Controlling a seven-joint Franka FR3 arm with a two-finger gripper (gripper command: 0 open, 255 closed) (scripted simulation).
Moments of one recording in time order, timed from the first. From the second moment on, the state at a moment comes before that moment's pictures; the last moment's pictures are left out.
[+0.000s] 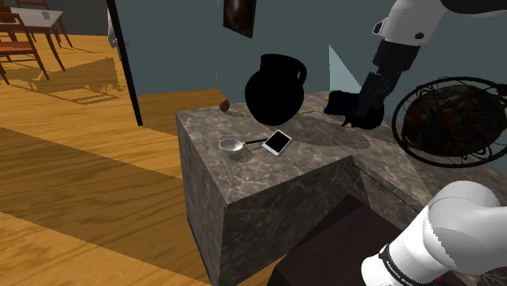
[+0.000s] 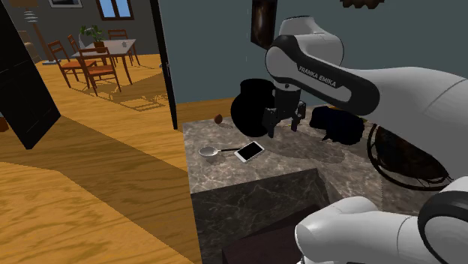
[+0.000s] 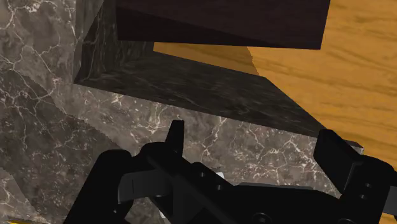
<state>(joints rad) -0.01 -0.81 0.01 -2.27 0.01 1.42 0.00</state>
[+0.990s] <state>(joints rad) 0.11 -0.46 -0.13 -2.27 -0.12 1.80 -0.50</state>
